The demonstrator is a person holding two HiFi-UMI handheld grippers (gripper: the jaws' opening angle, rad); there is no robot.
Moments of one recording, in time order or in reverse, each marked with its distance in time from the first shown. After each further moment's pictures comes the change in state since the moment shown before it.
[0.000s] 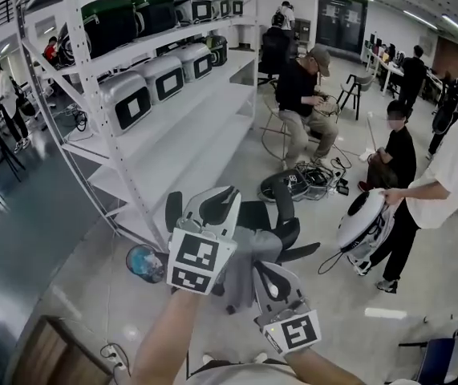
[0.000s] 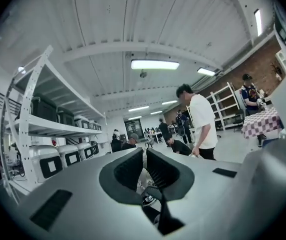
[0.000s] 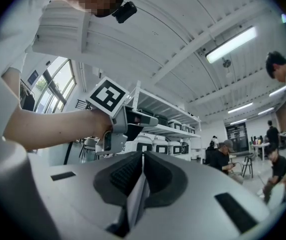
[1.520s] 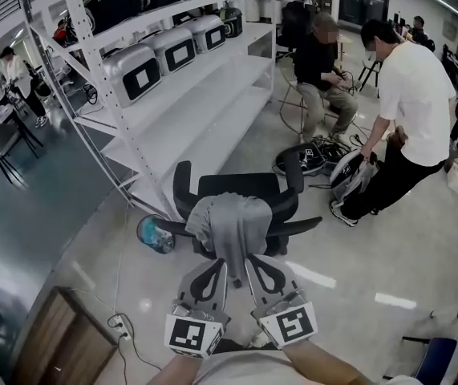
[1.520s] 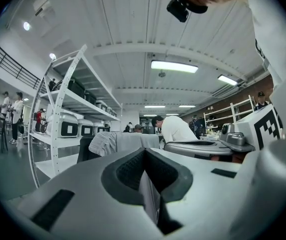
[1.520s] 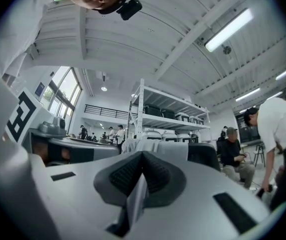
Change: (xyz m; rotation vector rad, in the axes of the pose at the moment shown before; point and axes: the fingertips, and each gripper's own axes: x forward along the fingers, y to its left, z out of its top) left arm -0.128 -0.123 -0.102 -0.248 0.012 0.190; right arm -0.043 0.006 -0.031 0.103 0.011 0.114
